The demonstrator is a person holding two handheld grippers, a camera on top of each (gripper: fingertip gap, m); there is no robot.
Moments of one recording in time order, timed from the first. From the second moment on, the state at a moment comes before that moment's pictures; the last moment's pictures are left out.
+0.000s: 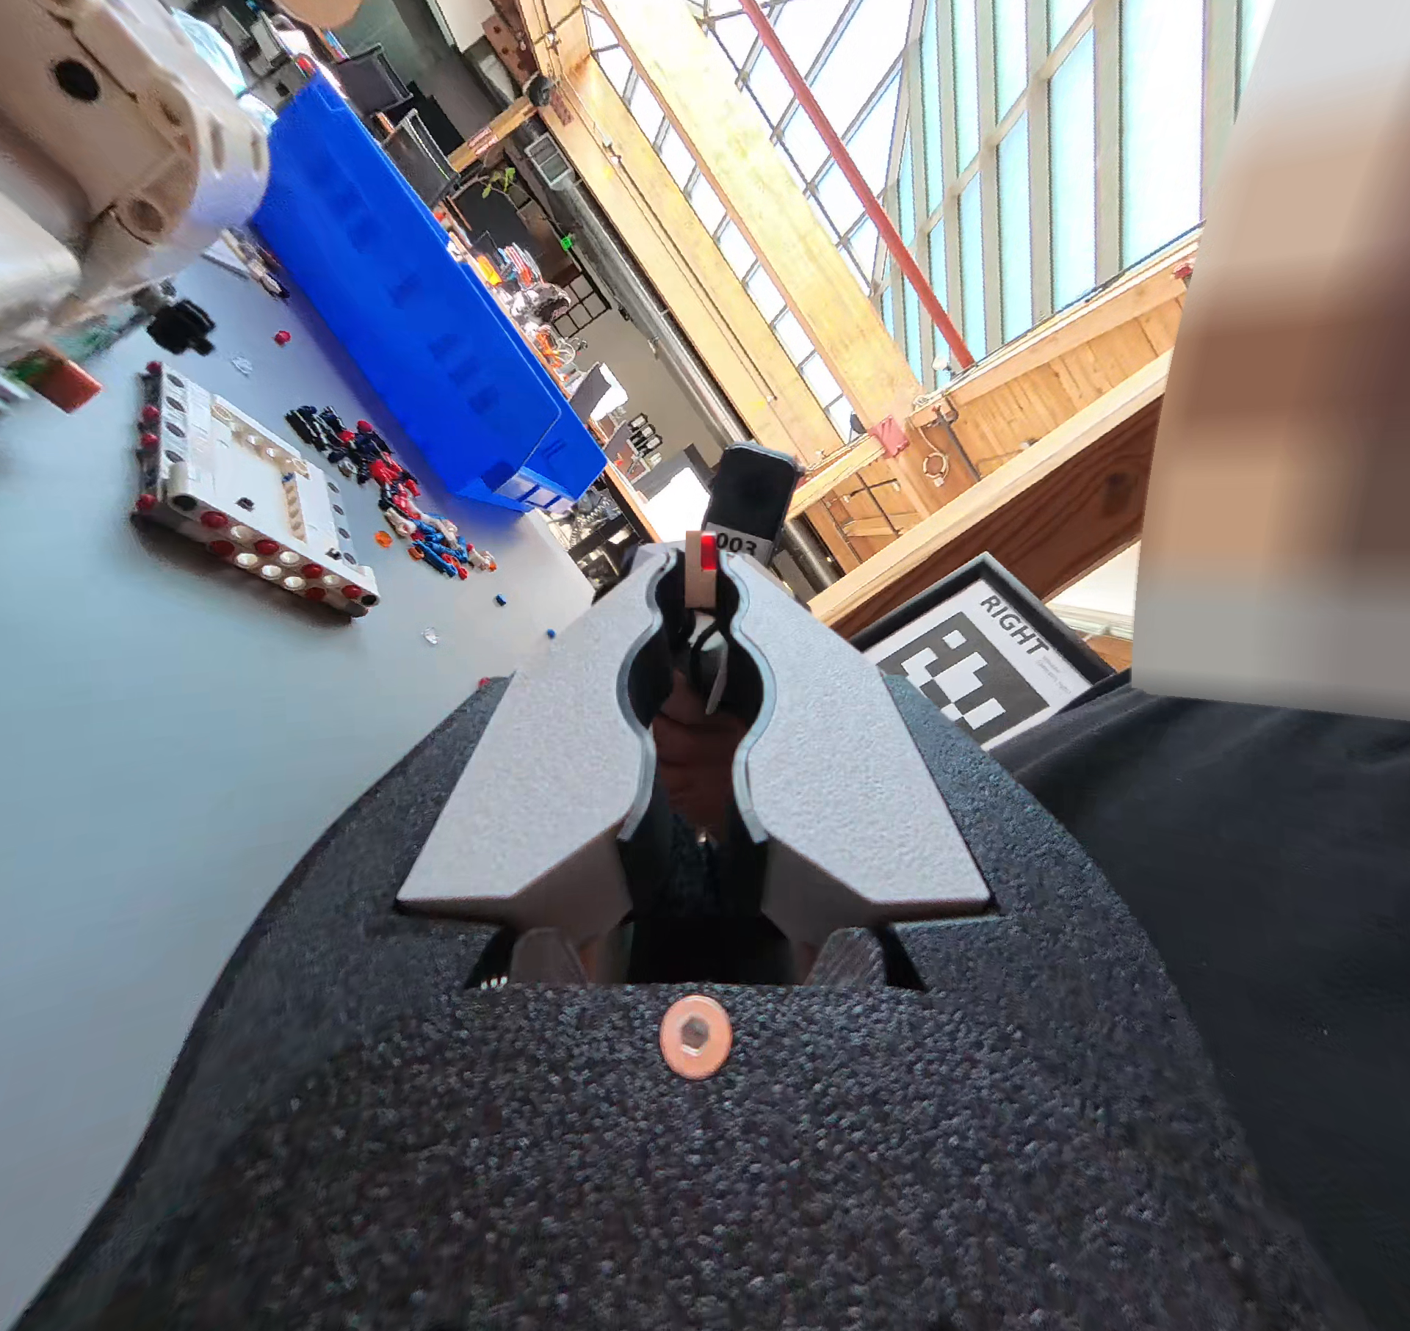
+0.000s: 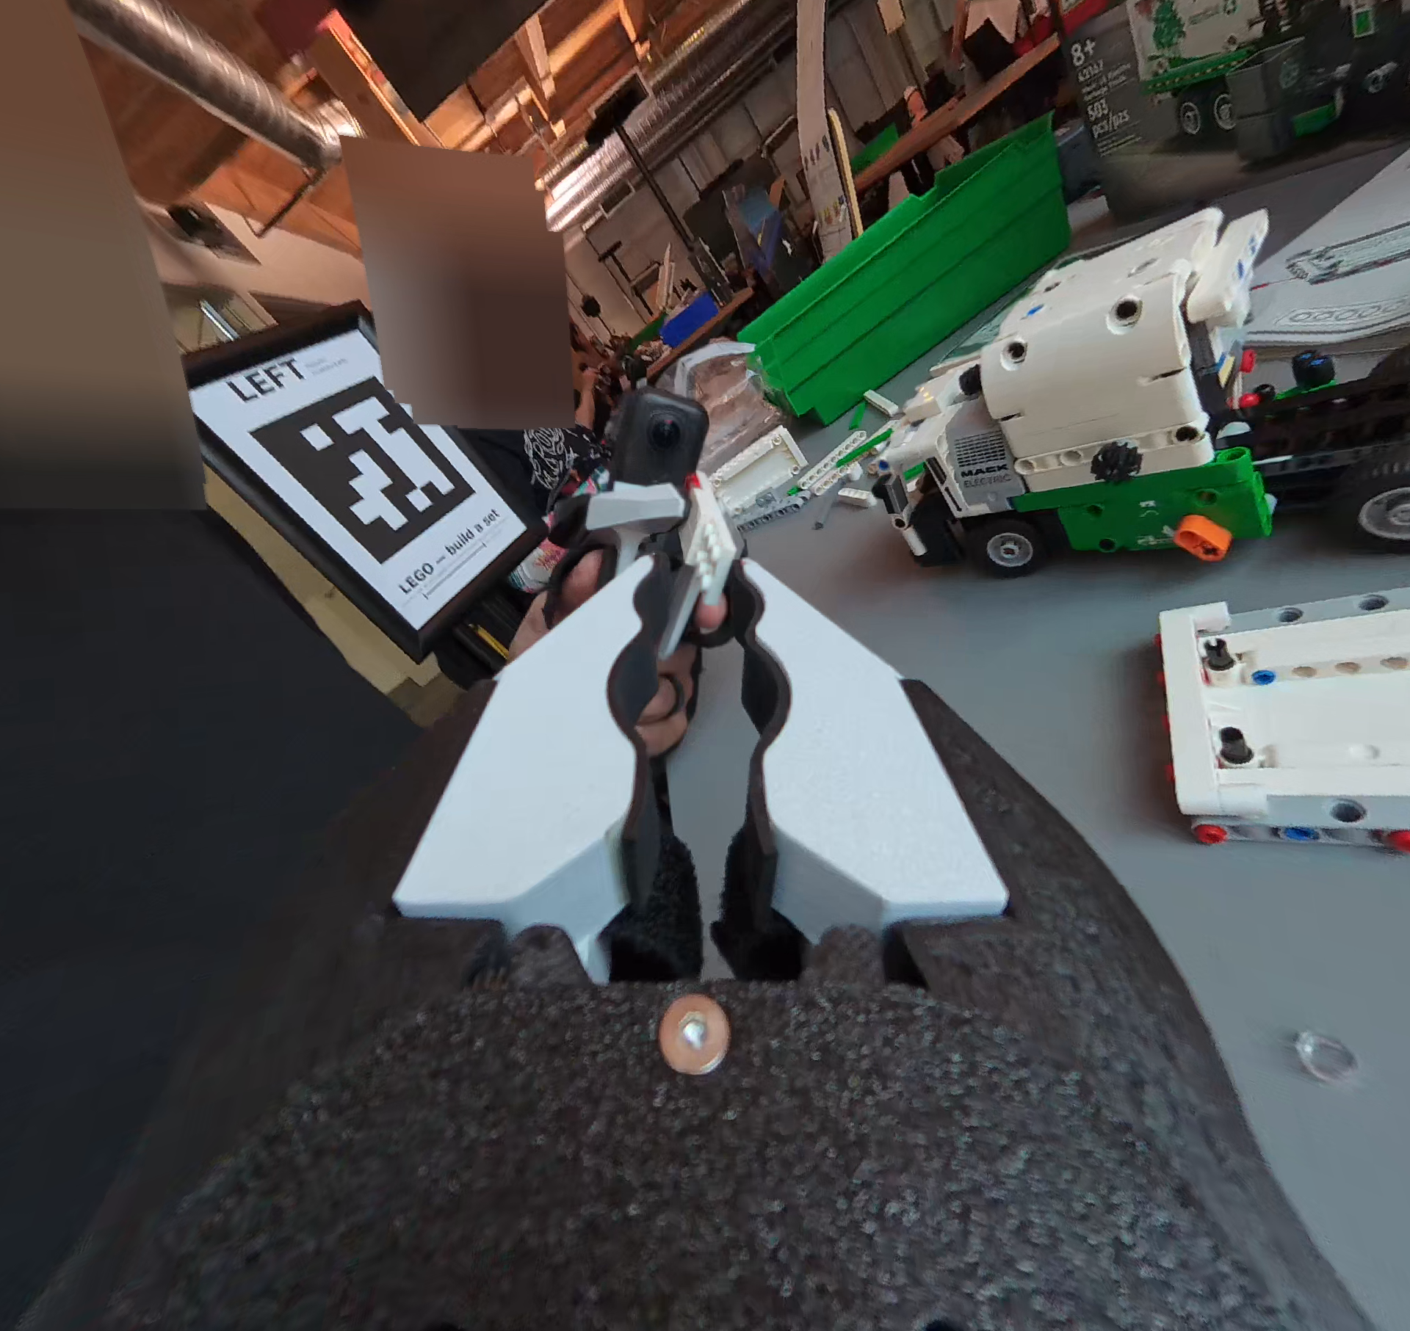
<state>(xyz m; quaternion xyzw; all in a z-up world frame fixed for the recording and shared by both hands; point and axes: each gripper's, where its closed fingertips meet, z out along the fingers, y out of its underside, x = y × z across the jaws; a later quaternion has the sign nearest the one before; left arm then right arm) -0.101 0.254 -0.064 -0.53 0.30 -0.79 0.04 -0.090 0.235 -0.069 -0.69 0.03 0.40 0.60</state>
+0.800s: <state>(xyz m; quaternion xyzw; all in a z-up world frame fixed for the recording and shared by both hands) -0.069 0.201 -0.095 -0.49 0.52 -0.70 -0.04 -0.046 0.203 -0.083 -0.70 0.08 0.48 0.52</state>
